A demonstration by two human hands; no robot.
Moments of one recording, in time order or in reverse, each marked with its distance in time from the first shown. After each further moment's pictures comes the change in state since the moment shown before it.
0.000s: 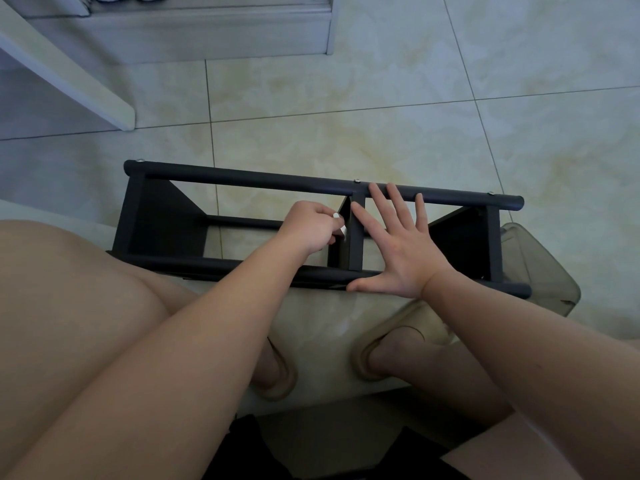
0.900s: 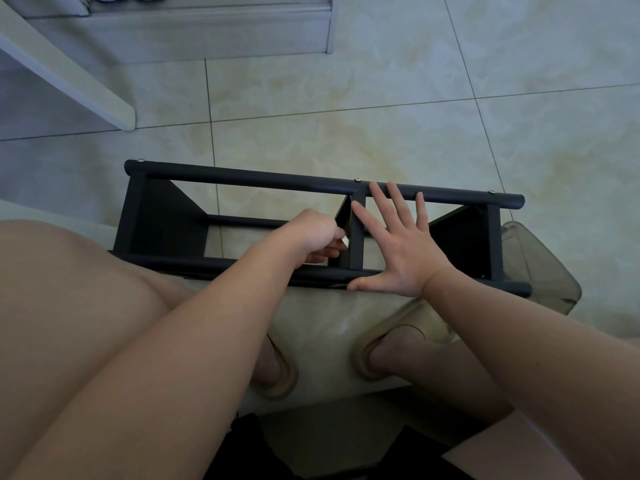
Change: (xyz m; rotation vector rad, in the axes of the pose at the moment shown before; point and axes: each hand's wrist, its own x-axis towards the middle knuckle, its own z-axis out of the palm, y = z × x) left_hand -0.001 0.002 0.002 0.044 -0.163 -0.227; right_hand 0.000 -0.001 0.000 -0.010 0.005 -0.003
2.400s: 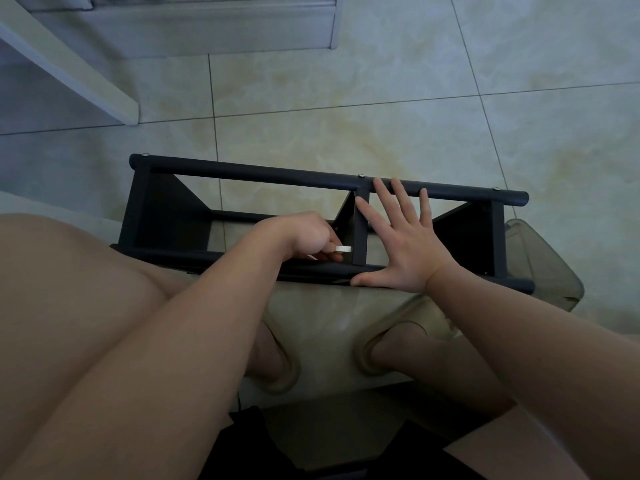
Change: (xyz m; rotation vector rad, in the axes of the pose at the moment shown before) left_hand 0.001 -0.008 -0.022 0.460 -0.221 0.152; right_hand -0.001 -0.002 -0.007 -0.014 -0.033 0.006
